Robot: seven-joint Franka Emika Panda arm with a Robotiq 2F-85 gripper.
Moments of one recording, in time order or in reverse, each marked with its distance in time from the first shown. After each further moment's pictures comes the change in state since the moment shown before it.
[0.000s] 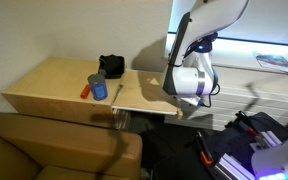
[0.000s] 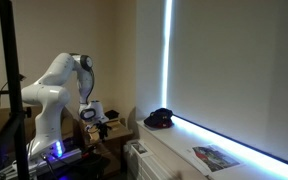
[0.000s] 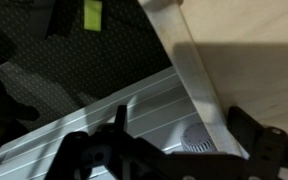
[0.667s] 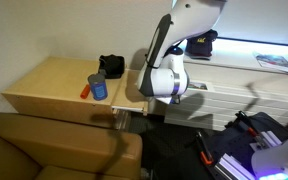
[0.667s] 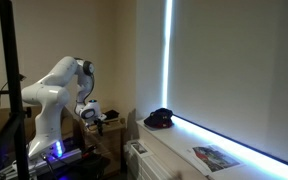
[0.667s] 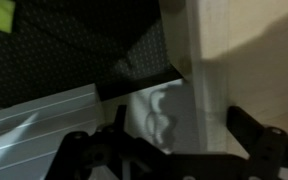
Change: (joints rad) arm -0.047 0.119 0.181 0.246 -0.185 0.075 -0.005
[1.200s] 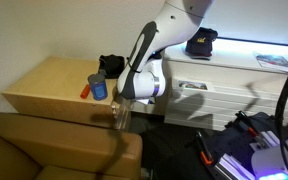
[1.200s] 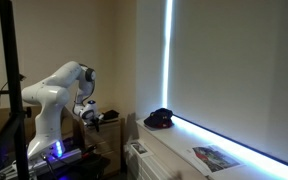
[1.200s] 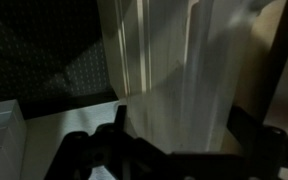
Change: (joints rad) arm -0.031 0.149 0.125 0.251 -0.168 0.001 -0.011
